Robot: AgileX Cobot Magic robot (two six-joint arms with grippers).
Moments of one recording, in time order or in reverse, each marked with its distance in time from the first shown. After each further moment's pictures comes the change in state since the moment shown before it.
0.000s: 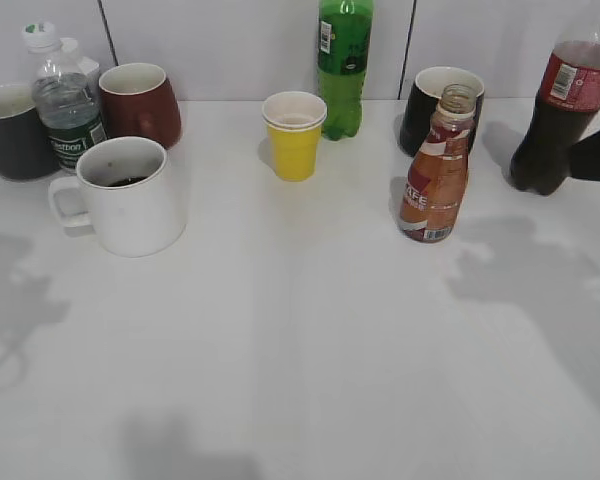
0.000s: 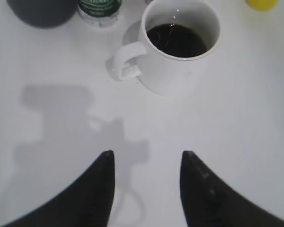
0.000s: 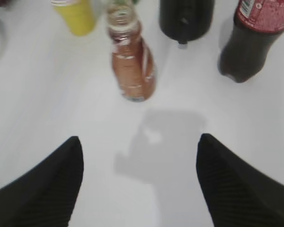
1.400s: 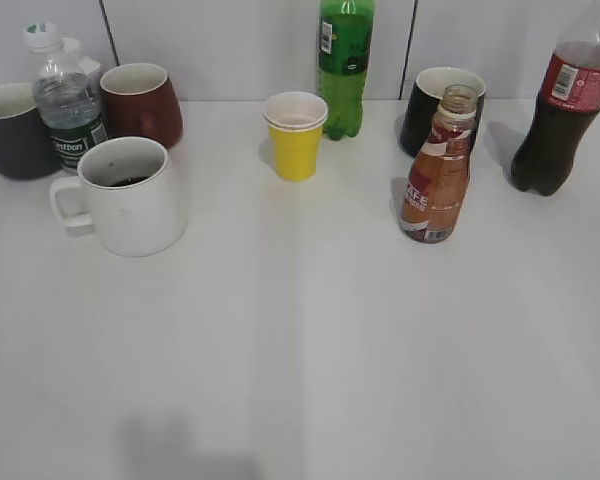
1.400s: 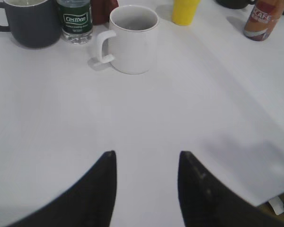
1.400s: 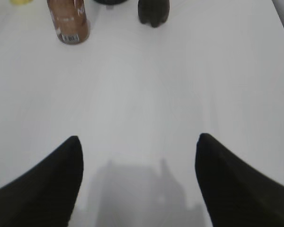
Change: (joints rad) left arm -0.001 -0.984 0.242 -0.208 0.329 0.359; right arm 0.000 -1.097 0.245 -0.228 0.588 0.115
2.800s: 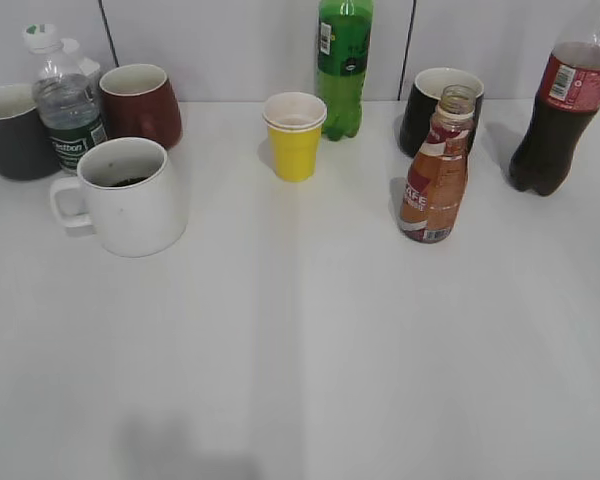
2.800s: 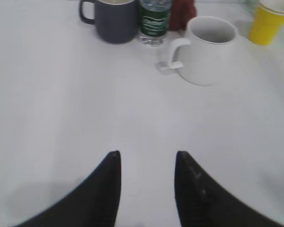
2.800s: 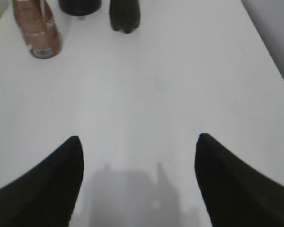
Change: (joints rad) left arm 0.316 0.000 0.001 0.000 -0.008 0.002; right arm -0.121 0.000 0.020 -0.001 -0.046 0.023
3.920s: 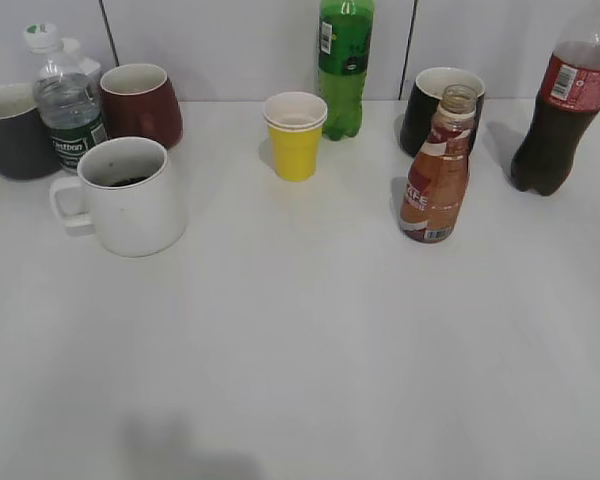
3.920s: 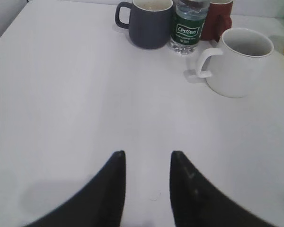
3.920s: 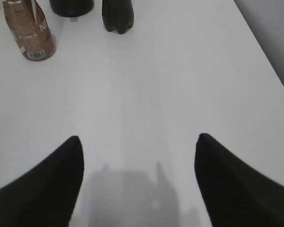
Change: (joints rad) left arm 0.131 -0.019 0.000 0.000 0.000 0.000; right arm -0.036 -0.001 0.002 0.003 -0.003 0.001
